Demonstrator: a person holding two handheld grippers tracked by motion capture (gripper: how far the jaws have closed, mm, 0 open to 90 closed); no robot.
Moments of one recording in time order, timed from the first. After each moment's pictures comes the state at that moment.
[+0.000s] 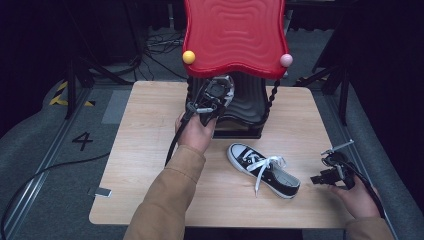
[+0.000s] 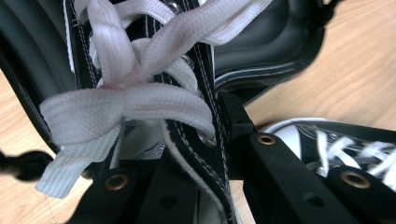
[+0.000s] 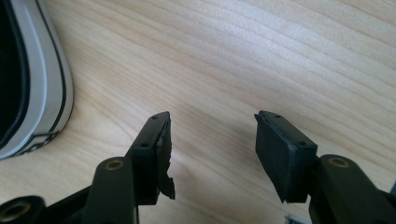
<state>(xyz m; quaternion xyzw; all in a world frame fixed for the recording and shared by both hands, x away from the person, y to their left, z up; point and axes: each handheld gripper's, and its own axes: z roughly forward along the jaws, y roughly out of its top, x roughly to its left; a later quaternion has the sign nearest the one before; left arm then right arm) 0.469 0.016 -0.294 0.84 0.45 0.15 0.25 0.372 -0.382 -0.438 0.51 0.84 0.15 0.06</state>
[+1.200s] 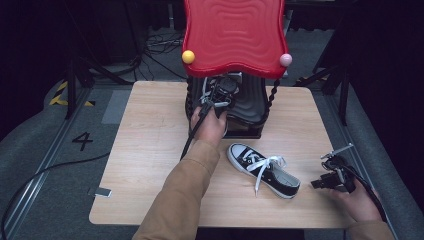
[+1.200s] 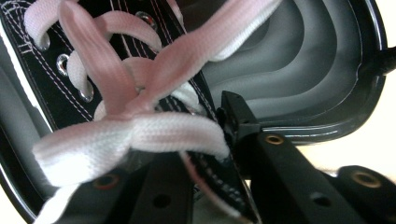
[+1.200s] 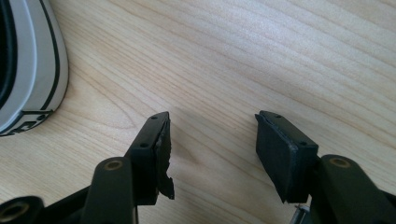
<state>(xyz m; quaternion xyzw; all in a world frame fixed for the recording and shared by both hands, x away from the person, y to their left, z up) 0.511 -0.020 -0.318 0.83 0.48 0.18 0.24 0.367 -0.383 -0.446 0.51 0.85 0.14 0.04</state>
